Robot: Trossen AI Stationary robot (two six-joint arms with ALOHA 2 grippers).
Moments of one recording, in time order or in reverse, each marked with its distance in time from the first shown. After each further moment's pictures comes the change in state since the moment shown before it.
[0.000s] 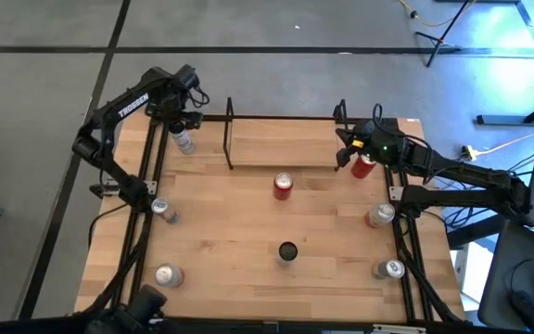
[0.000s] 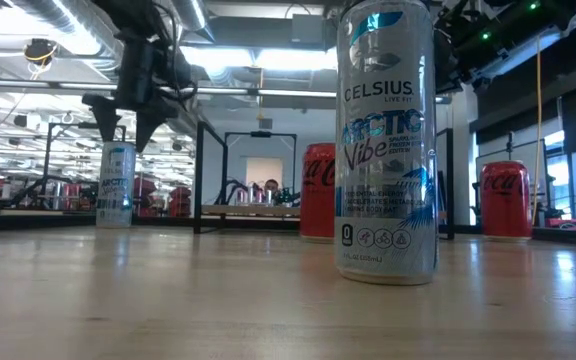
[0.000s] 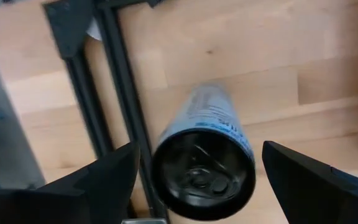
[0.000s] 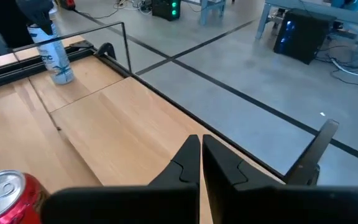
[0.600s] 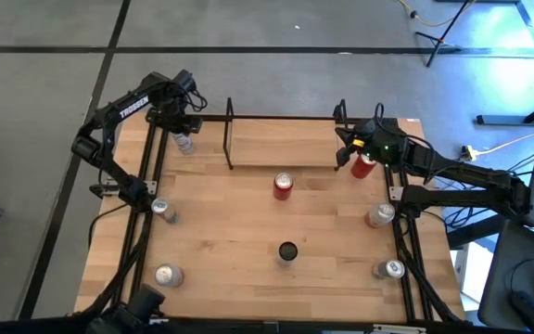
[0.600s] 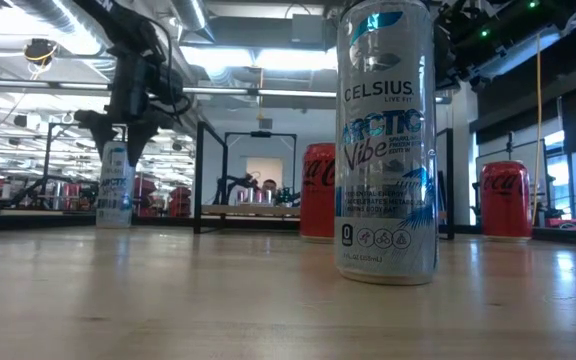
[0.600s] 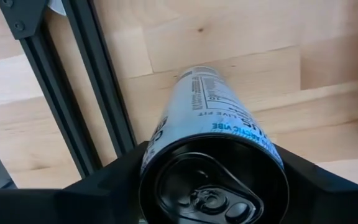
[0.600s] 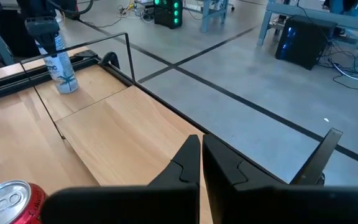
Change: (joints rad) left arm 0.035 -0.002 -0.099 0.072 0.083 0.056; right arm 0.000 0.000 0.000 0.034 0.000 0.000
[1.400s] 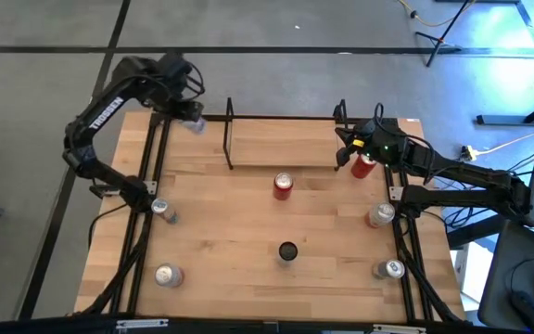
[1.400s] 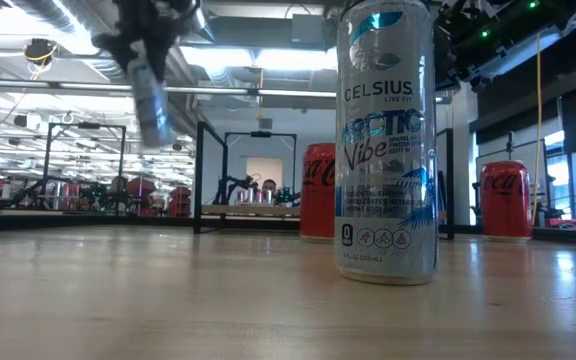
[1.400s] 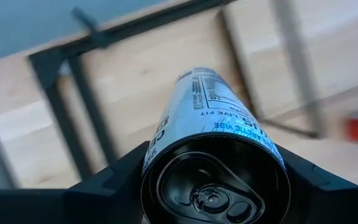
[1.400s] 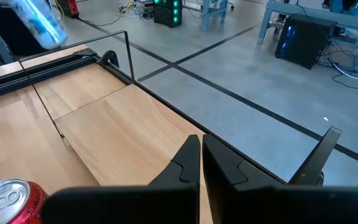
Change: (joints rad) left arm -0.240 -0.123 0.497 -0.296 0.020 -0.105; right arm 0.000 0.000 0.000 -0.006 0.000 0.000
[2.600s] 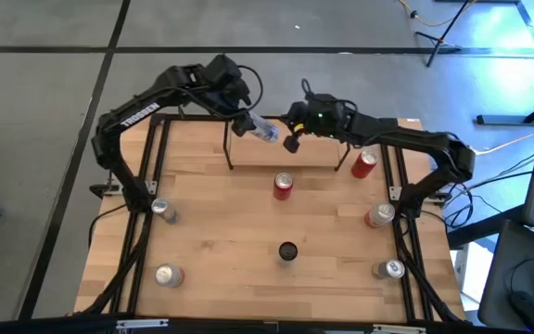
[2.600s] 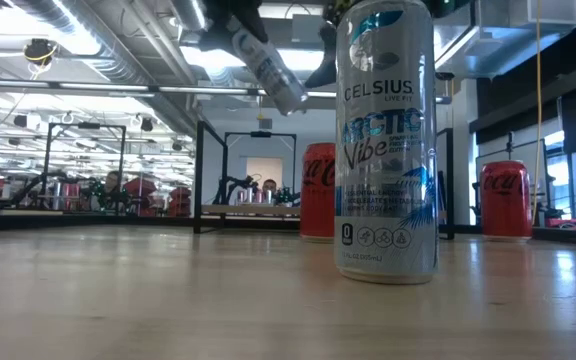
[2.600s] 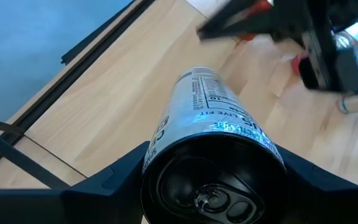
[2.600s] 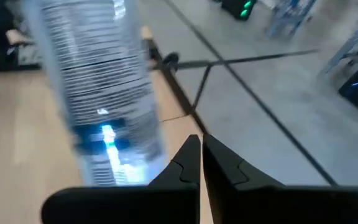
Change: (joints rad) left arm -0.315 0.232 0.193 0.385 0.195 0.163; right arm -0.006 0.705 0.614 0.004 -0.274 -0.291
